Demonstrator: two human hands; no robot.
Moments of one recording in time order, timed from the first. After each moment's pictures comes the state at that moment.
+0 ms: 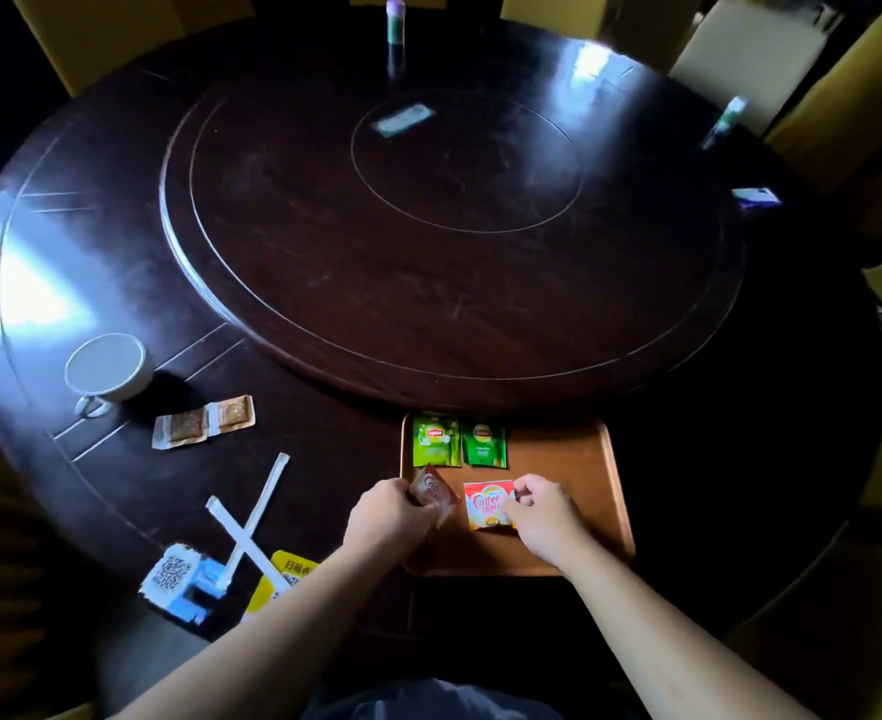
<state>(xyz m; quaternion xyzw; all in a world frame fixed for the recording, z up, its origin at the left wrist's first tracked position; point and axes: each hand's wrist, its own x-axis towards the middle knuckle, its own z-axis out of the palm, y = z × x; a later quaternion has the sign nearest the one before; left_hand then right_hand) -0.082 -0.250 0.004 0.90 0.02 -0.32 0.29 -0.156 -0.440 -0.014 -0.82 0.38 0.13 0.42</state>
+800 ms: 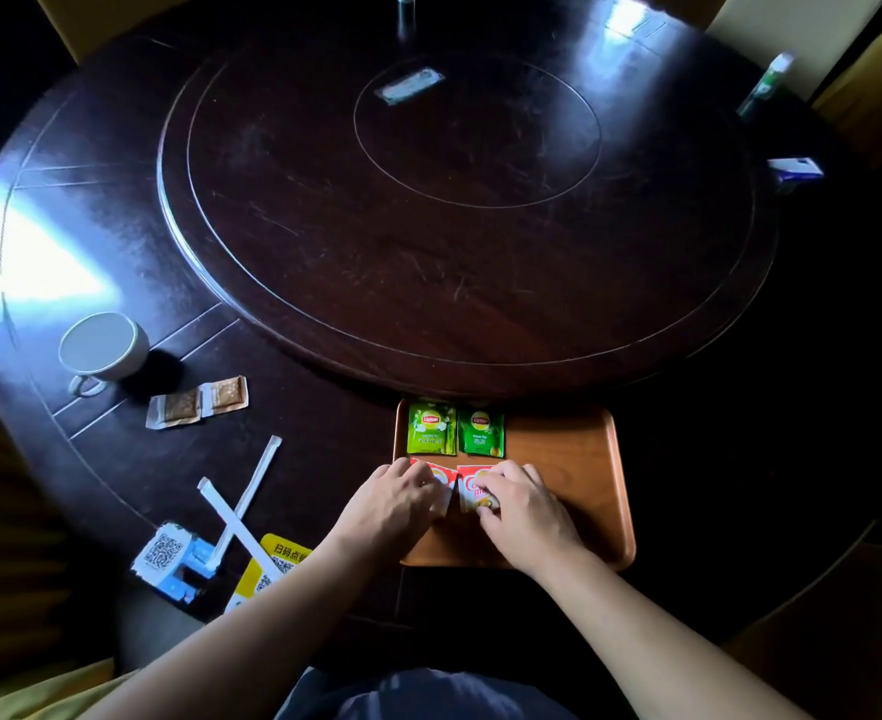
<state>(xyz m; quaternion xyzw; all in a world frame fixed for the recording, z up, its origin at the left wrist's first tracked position) -0.082 -0.247 -0.035 0.88 -0.46 -0.07 0.10 -0.164 -0.436 -0.020 -0.96 0.10 0.10 0.23</state>
